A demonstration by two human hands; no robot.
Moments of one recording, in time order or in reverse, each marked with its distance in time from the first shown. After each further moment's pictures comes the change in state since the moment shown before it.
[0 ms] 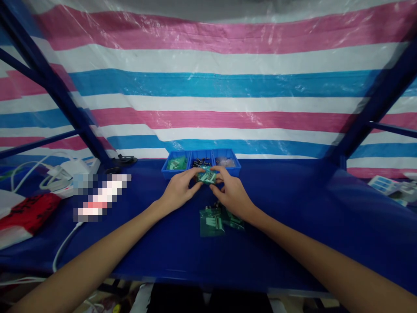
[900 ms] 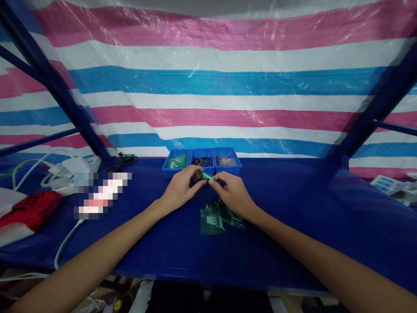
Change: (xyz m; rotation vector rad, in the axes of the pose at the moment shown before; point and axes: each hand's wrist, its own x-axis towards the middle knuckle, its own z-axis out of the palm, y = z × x) left_hand 0.000 0.004 0.001 -0.053 0.051 0.014; right_hand 0.002 0.001 0.001 -0.065 0.040 -0.019
